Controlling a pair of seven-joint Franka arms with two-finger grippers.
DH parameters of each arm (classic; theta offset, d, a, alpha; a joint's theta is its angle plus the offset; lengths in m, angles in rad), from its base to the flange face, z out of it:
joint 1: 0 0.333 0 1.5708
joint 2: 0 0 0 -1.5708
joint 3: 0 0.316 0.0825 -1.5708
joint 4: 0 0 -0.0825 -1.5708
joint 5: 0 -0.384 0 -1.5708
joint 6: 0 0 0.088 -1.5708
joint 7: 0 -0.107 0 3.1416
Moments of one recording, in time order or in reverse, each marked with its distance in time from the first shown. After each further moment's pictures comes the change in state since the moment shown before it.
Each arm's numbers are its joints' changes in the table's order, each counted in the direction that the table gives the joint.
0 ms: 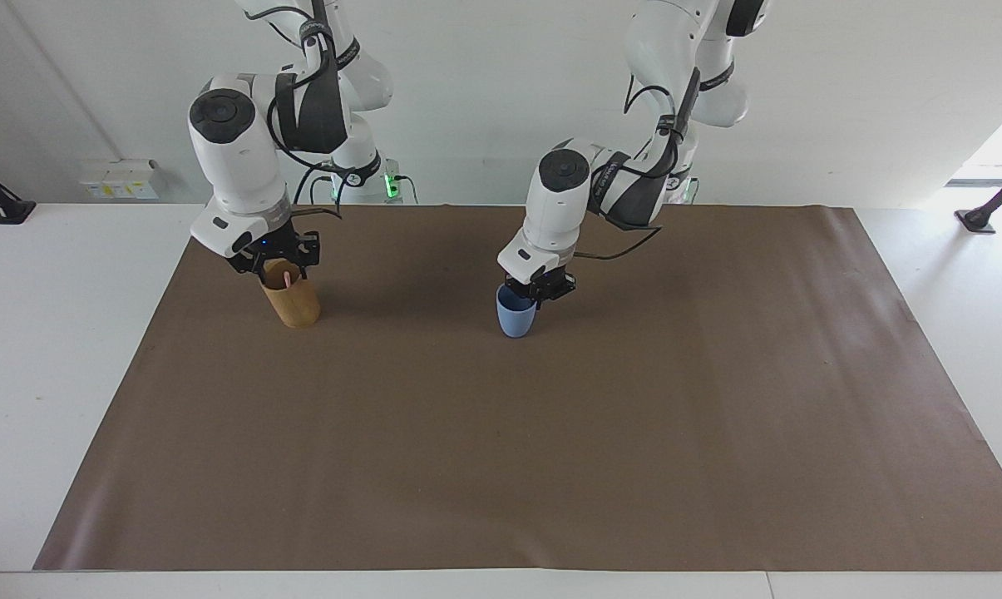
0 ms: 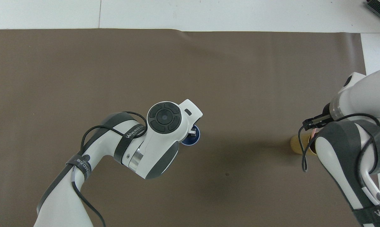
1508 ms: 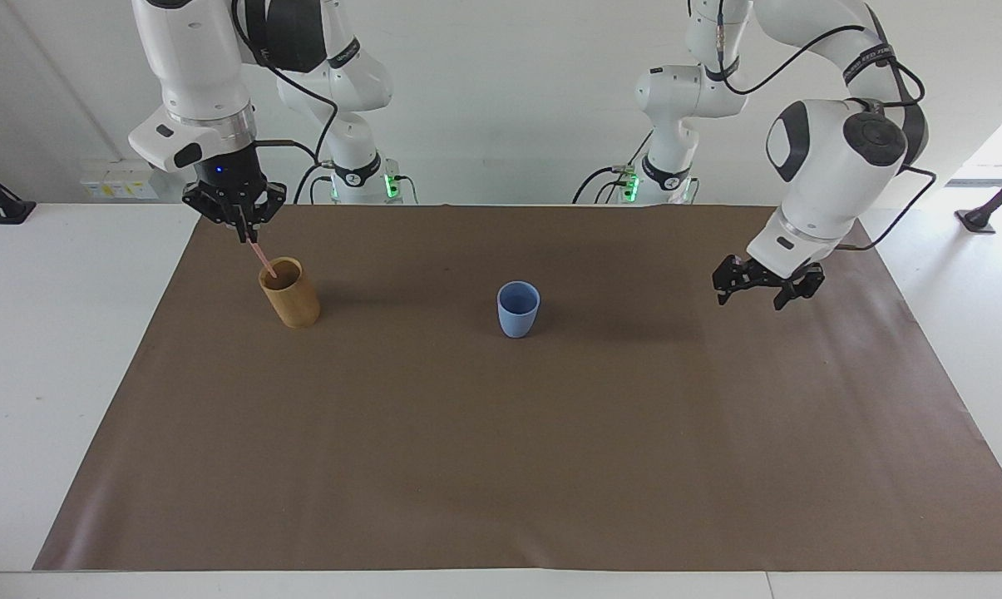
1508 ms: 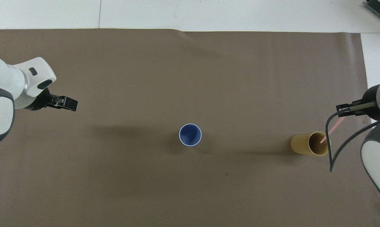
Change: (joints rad) left arm 0.573 0.214 0.054 -0.017 -0.049 -0.251 -0.700; right arm 0.000 0.043 0.019 -0.277 0.000 -0.213 -0.124
